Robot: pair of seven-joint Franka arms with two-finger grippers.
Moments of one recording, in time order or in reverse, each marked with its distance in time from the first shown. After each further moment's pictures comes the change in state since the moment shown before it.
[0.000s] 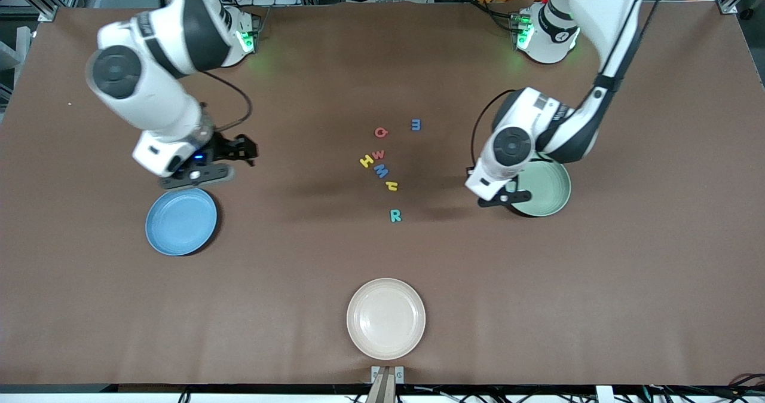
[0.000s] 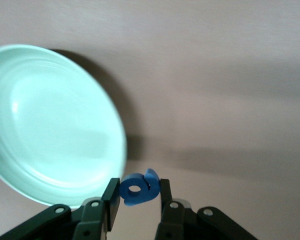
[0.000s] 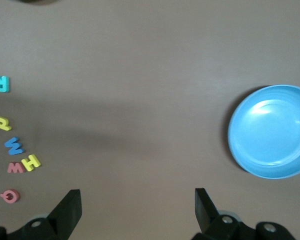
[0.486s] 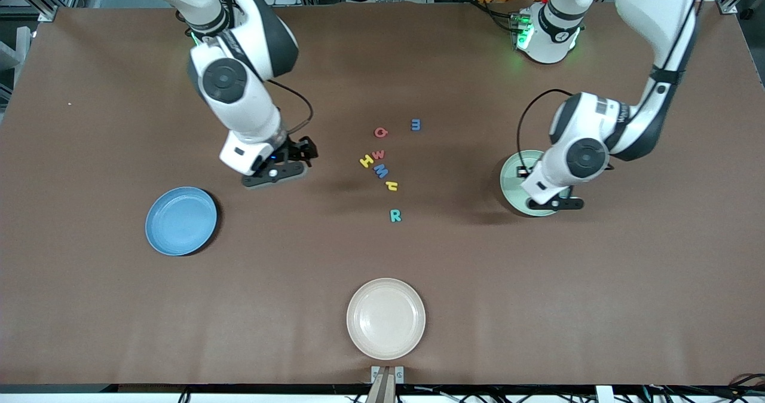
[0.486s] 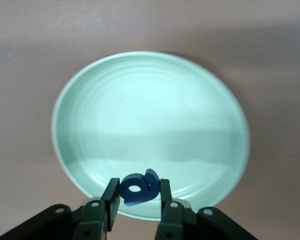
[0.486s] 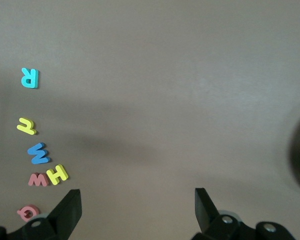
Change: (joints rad) left arm 0.215 -0.053 0.002 -0.100 0.004 0.001 0.307; right arm 0.157 0.130 0.000 -0.012 0.000 0.164 0.101
